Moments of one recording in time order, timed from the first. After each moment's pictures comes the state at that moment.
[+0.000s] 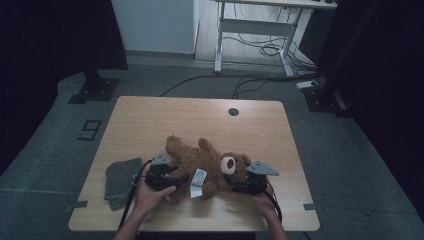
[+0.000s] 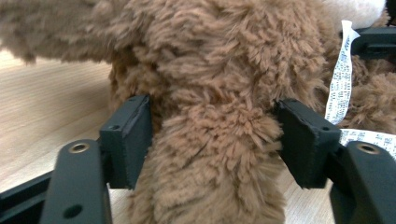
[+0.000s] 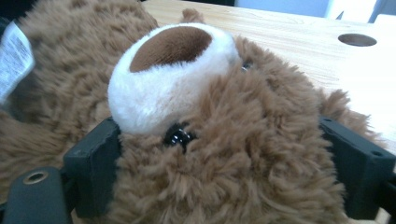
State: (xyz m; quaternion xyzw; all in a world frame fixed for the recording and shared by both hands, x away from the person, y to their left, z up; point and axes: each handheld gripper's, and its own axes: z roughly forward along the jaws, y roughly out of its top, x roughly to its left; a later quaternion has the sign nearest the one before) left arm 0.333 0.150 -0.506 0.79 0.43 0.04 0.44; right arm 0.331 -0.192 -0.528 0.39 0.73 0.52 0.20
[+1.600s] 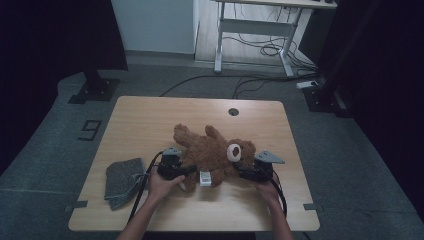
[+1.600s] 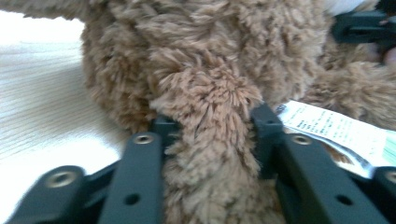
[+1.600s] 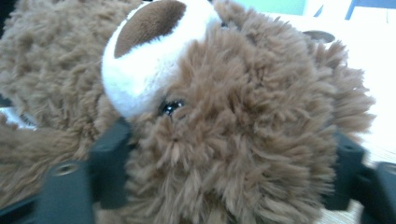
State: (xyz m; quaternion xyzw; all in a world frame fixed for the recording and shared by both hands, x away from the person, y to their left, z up) left arm 0.370 0.124 -0.514 0.79 0.42 0.05 0.43; right arm 0.370 -0.214 -0.531 0.42 0.72 0.51 0.22
